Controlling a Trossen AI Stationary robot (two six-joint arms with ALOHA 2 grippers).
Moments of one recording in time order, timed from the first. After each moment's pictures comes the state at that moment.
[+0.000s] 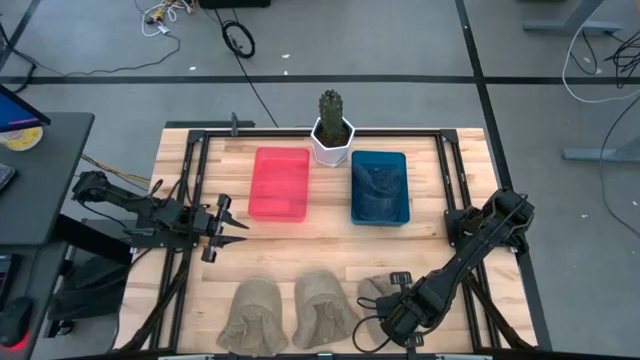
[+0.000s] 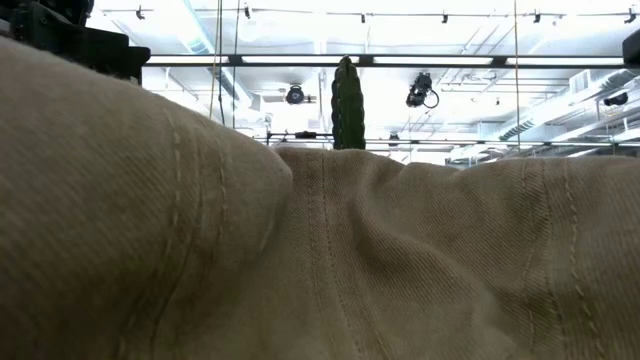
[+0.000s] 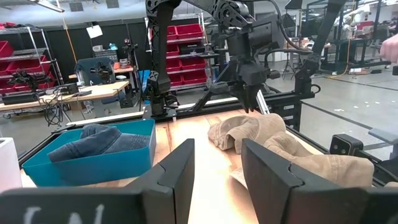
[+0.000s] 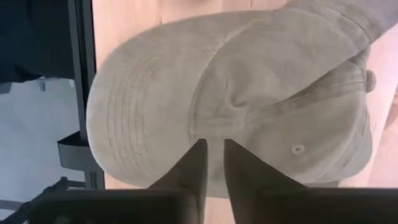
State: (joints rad) left arm -0.37 0.19 0.01 0.26 -0.20 0.10; right arm 0.78 1.81 1.33 -0.92 -0.02 0.72
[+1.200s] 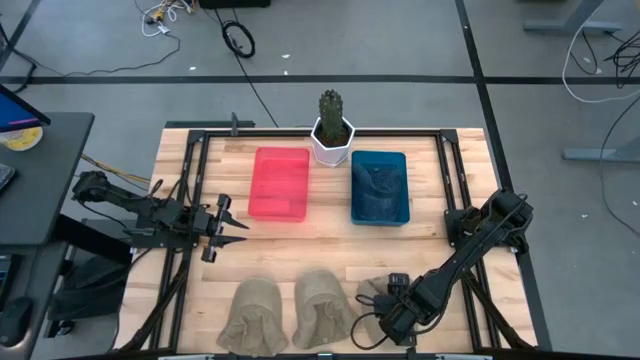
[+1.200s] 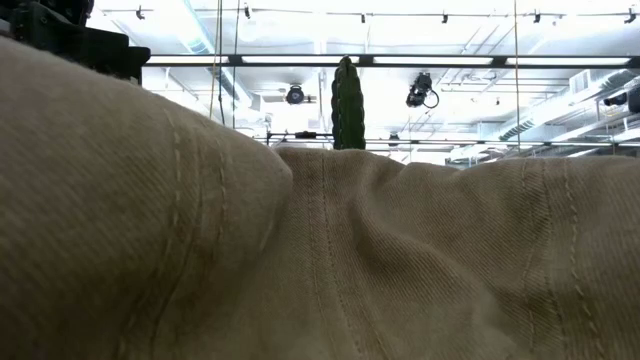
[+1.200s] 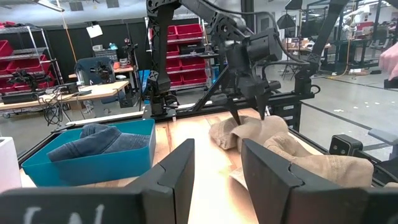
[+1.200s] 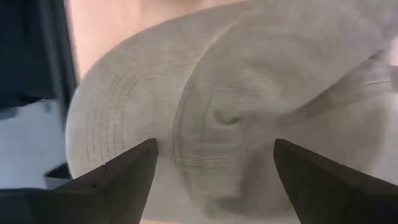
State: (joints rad) left arm -0.37 0.19 0.01 0.26 -0.20 0.10; right arm 0.78 1.83 1.21 -0.73 -0.01 0.80
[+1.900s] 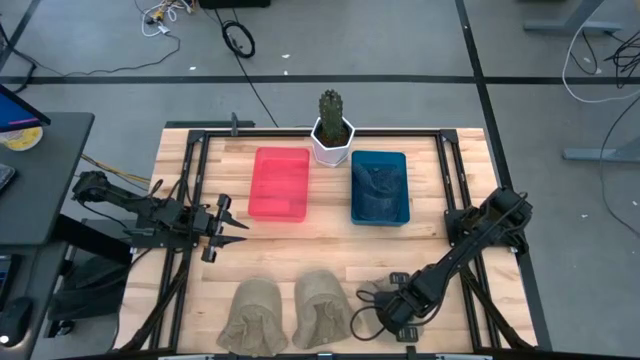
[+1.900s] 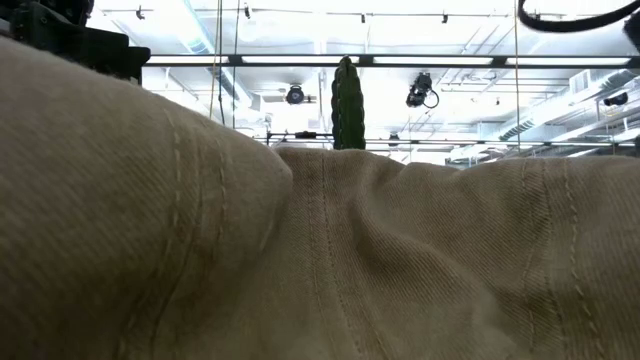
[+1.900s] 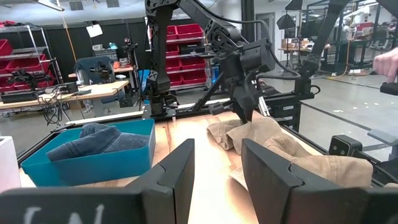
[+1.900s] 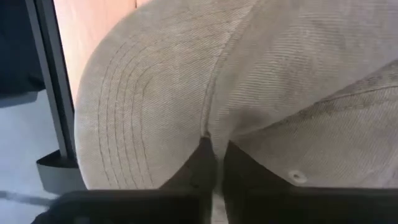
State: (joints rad) left arm -0.37 0.19 0.01 0.26 -0.20 0.09; right arm 0.74 1.82 1.10 -0.67 -0.12 0.77
